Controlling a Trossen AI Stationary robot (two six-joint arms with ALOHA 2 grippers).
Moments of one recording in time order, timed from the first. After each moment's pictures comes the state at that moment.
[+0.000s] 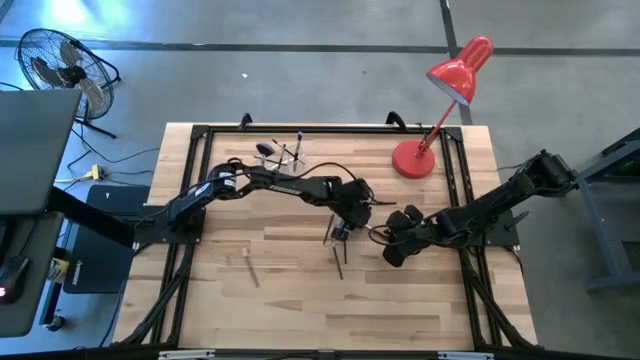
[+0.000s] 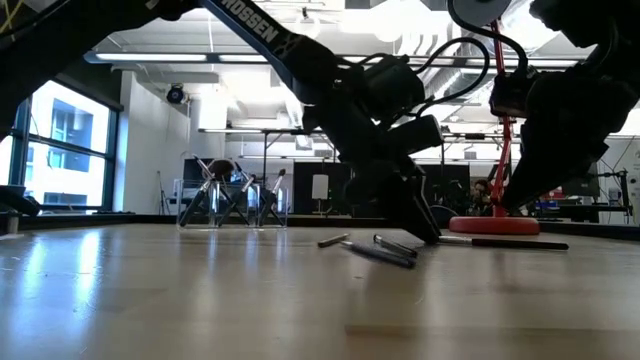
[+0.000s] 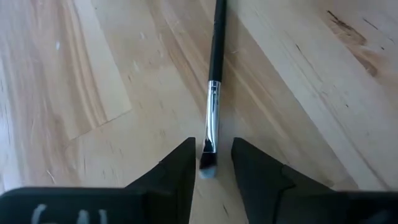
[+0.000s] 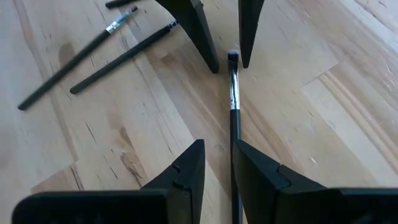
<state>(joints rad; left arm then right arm) 0.09 2.31 1.70 -0.28 0.24 0.52 0.38 1.27 0.48 -0.20 0.41 0.86</state>
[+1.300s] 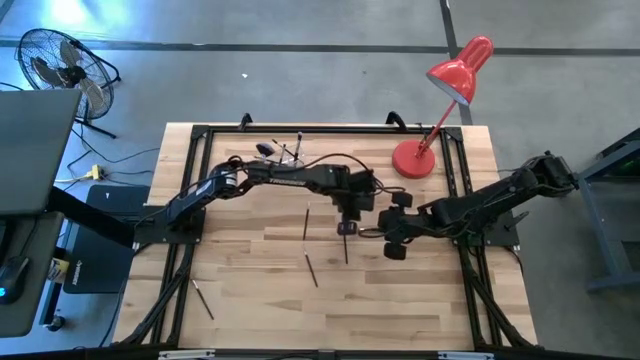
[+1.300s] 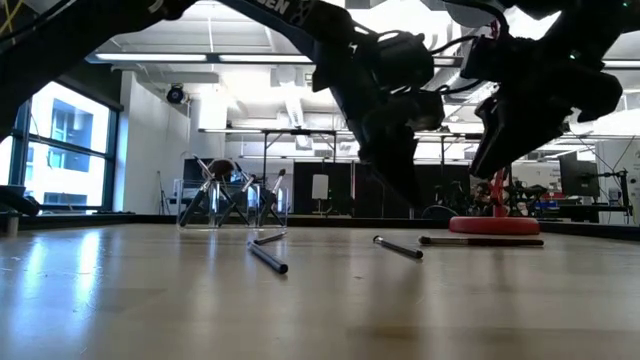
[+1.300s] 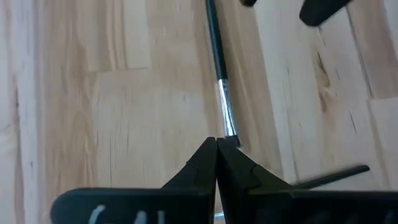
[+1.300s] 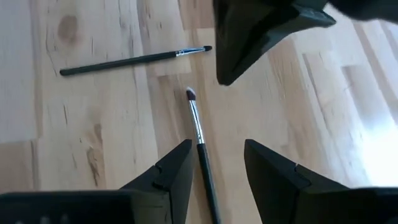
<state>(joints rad) 0.11 2.32 1.97 -0.70 0.25 0.17 0.27 1.27 0.66 -0.40 0.39 0.33</state>
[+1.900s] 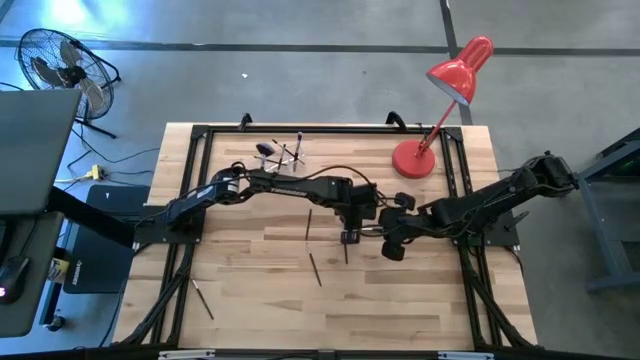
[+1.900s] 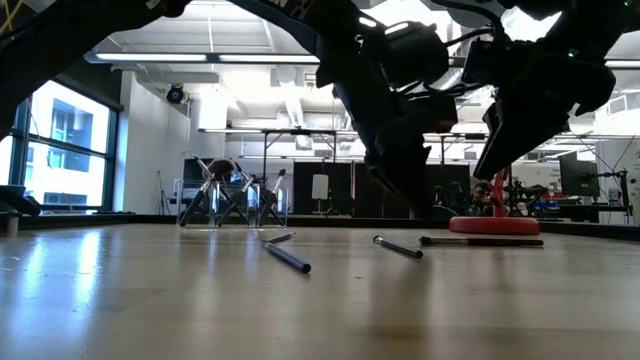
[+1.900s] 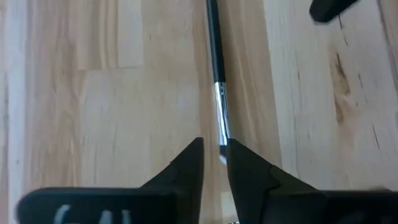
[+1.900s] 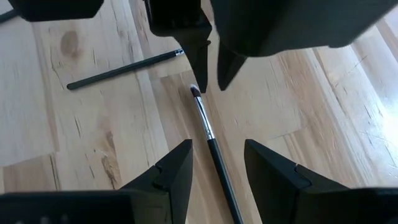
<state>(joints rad) 0.04 2.34 1.97 -0.67 0.11 0.10 0.27 1.27 0.66 -0.41 0.36 0.47</state>
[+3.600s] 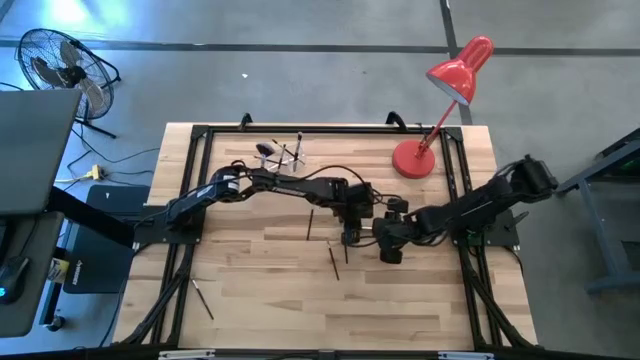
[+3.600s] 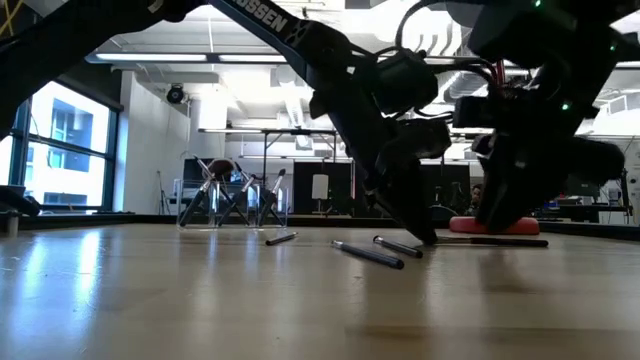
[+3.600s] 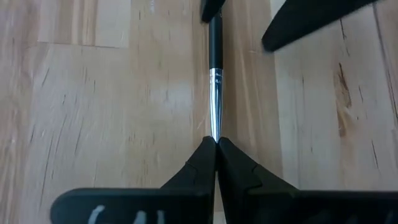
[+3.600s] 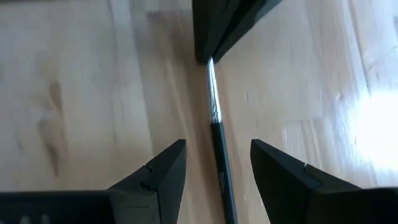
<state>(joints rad) 0.07 2.36 1.83 -0.50 0.23 -0.01 0.27 1.49 0.66 -0.37 0.38 0.36</state>
